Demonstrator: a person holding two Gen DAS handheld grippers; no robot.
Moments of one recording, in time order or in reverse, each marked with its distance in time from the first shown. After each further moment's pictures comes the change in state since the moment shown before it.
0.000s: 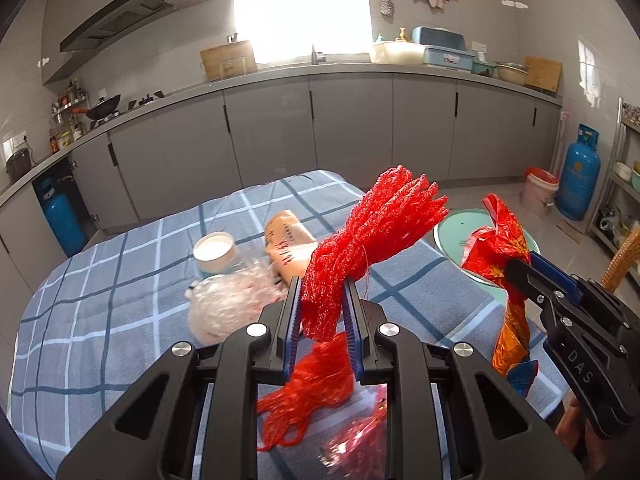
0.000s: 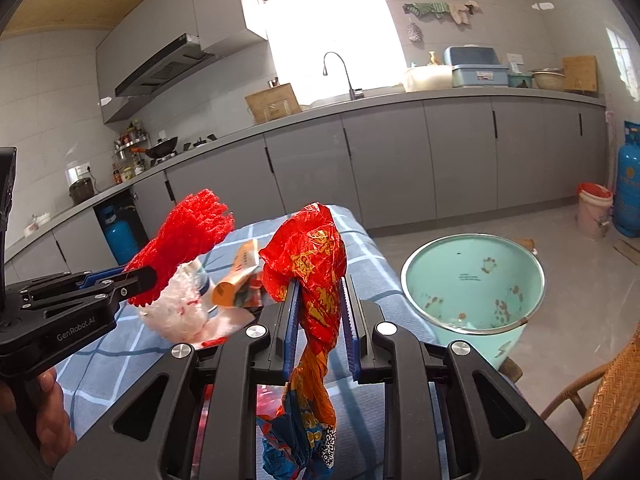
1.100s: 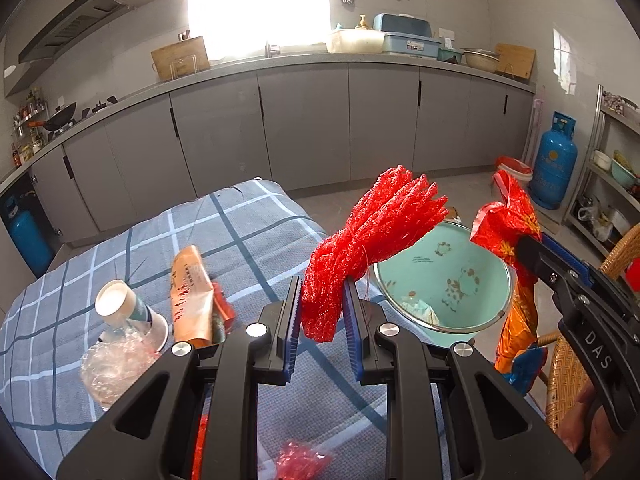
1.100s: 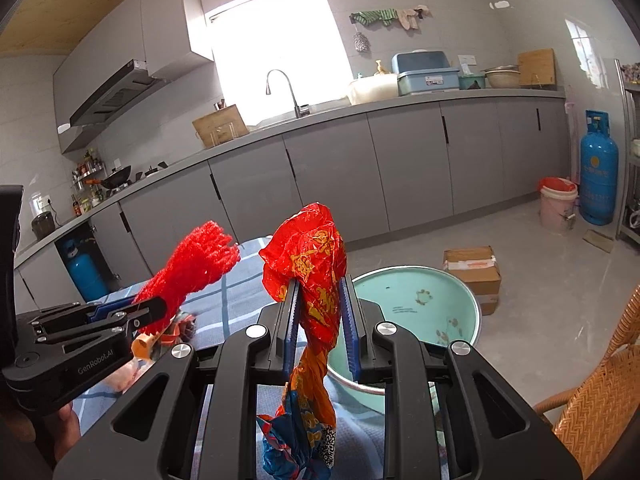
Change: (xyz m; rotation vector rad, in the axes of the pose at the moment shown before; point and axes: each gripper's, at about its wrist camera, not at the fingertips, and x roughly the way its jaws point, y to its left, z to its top) left arm 0.066 -0.077 0.048 0.047 0.038 -0.116; right arm 0.013 -0.082 0.039 0.080 -0.054 -0.137
